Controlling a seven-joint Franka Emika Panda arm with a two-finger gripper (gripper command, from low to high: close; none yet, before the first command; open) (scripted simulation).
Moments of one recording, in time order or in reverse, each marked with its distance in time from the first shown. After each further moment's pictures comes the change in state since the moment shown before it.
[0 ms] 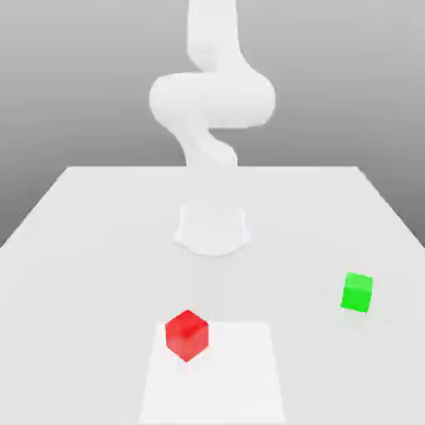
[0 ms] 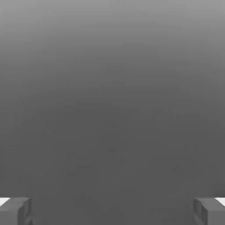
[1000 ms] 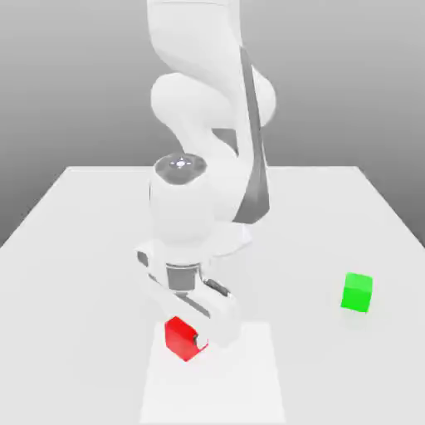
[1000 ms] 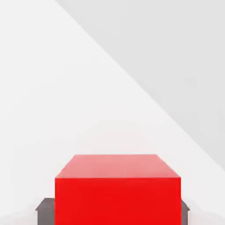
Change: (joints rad) arm -0.150 0.929 0.030 -0.455 -0.073 0.665 0.641
